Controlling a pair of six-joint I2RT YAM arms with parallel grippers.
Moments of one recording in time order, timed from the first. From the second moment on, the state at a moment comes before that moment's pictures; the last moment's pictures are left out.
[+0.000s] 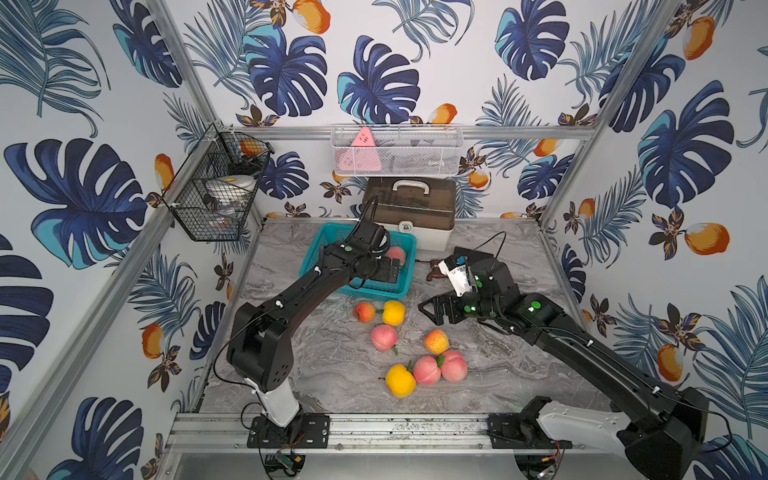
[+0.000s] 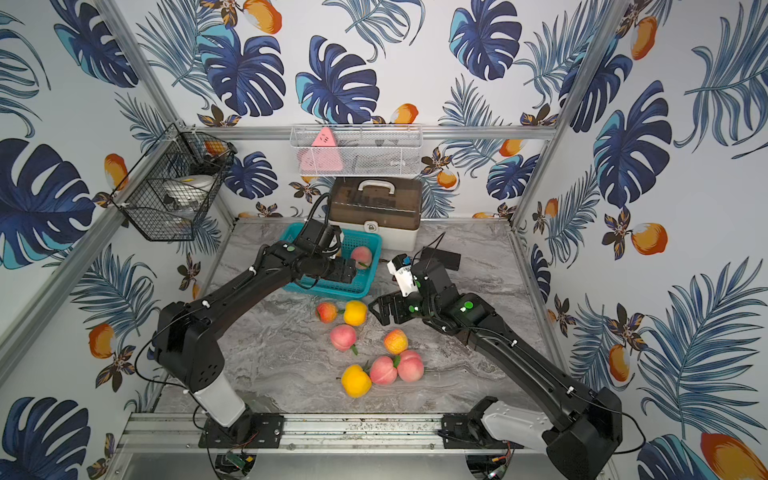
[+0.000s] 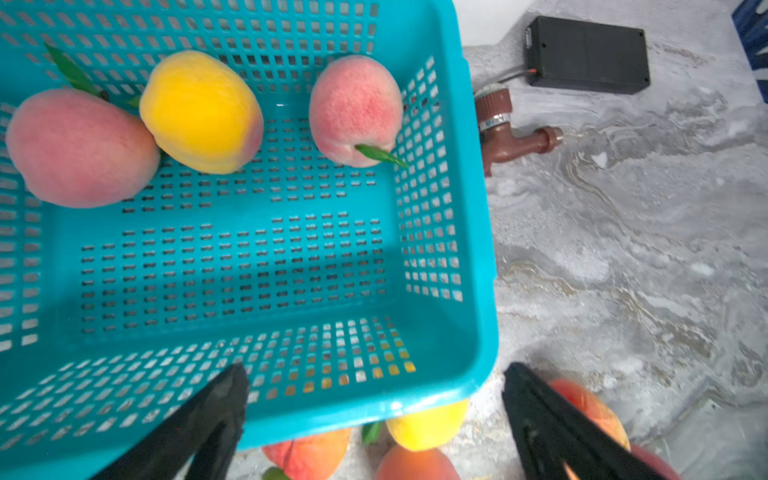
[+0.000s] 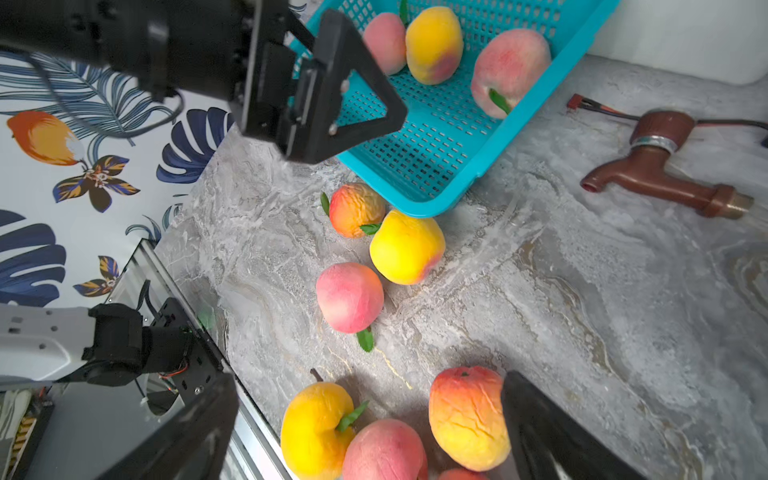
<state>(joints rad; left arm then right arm) -0.47 1.69 1.48 -0.76 0.02 -0.29 0.68 1.14 1.04 -0.59 -0.20 0.32</state>
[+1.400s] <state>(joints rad) -0.65 1.30 0.87 -0.64 0.21 -0.58 0.93 1.07 0.74 -0.34 -0.28 0.16</state>
